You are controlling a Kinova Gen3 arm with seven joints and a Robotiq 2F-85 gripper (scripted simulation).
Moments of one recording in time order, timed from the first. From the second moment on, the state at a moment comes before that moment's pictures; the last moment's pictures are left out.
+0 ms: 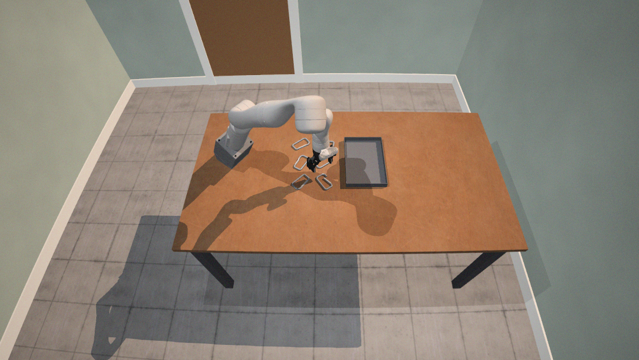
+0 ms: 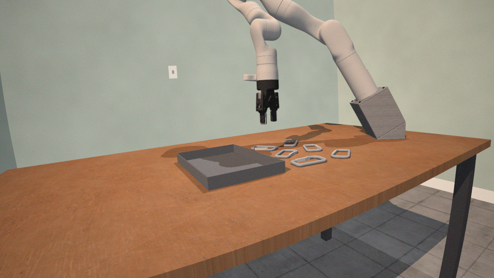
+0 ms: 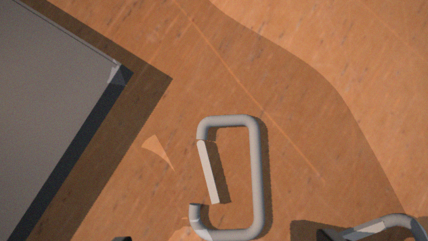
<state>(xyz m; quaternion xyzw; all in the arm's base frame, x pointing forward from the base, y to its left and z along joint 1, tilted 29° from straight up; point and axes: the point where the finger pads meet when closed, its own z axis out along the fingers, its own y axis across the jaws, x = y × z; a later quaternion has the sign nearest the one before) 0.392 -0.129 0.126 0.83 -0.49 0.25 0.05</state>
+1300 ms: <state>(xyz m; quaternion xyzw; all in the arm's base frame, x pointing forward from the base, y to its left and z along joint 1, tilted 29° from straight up) 0.409 -0.141 0.069 0.83 -0.49 0.25 0.05</state>
